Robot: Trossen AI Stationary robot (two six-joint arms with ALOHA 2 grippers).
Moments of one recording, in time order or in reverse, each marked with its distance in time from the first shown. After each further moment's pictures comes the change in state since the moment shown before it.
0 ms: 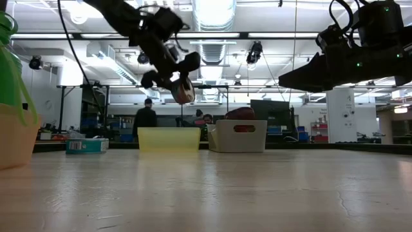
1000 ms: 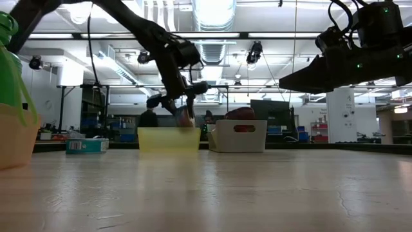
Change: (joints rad) left arm 0.110 0.308 0.331 -0.440 0.241 -0.192; right arm 0.000 0.000 0.000 -0.021 0.000 0.000
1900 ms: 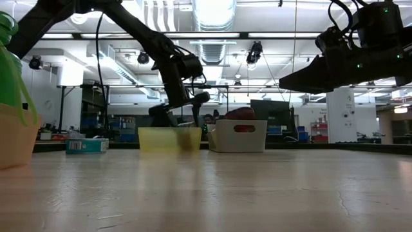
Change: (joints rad) left arm 0.036 0.107 0.081 -0.082 0.133 0.008; right arm 0.000 0.000 0.000 0.000 0.000 0.000
